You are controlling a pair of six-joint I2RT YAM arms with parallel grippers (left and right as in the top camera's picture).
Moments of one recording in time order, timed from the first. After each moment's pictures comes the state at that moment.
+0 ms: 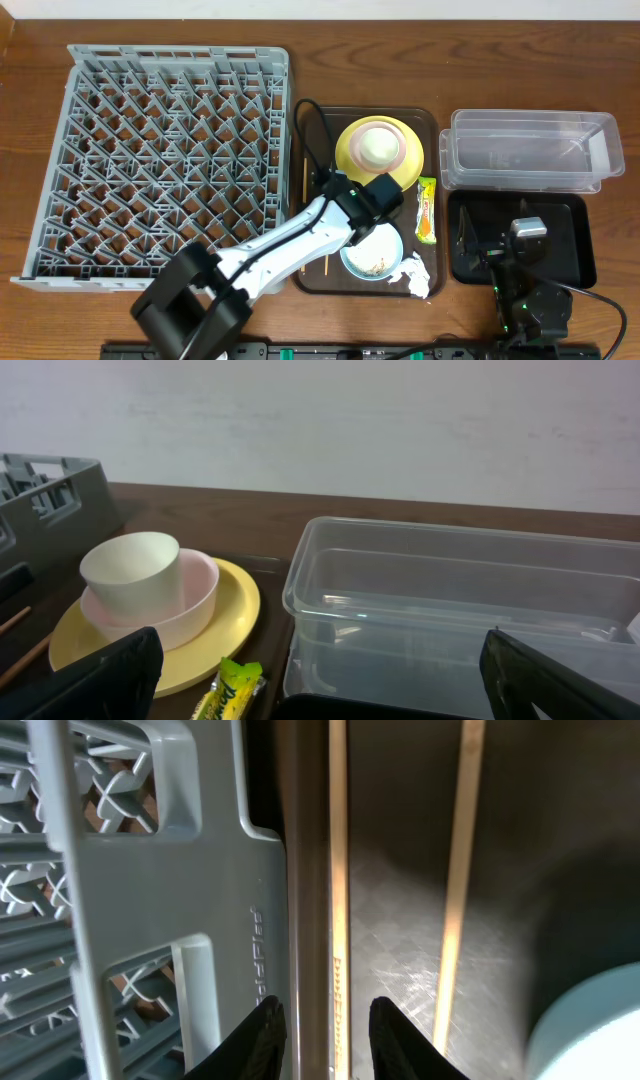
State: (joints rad) left arm -0.89 1.76 1.20 -1.08 -0.41 -0.83; right arm 0.02 0.01 0.01 -0.06 -0.10 0.02
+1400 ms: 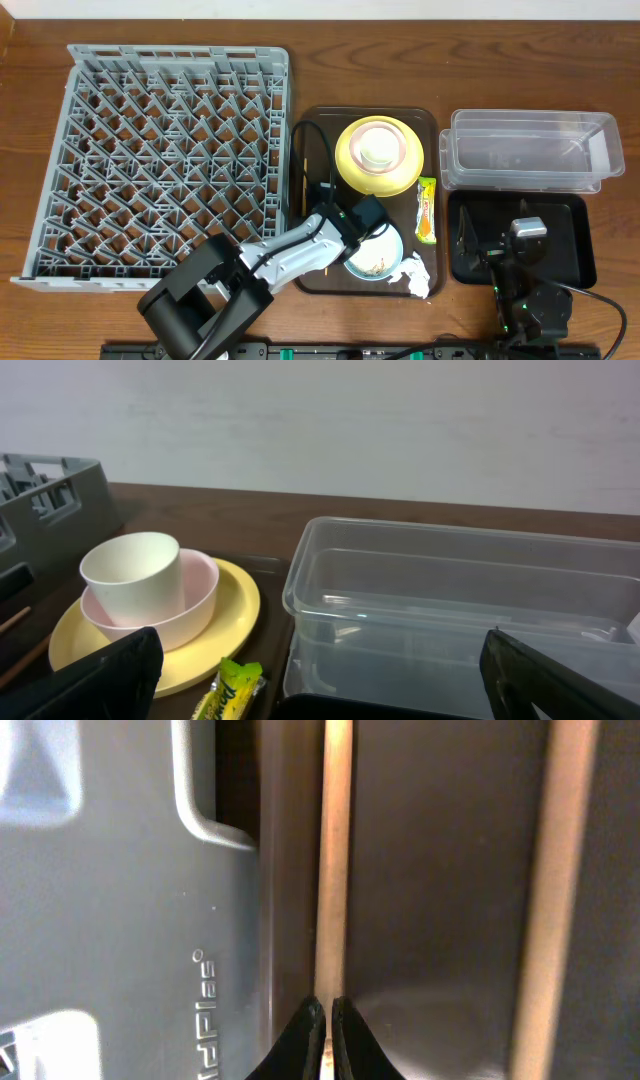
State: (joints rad) left arm -0.89 1.79 0.95 -0.75 -0.50 -0.83; right arm 0.02 0.01 0.01 -0.06 -0.10 0.02
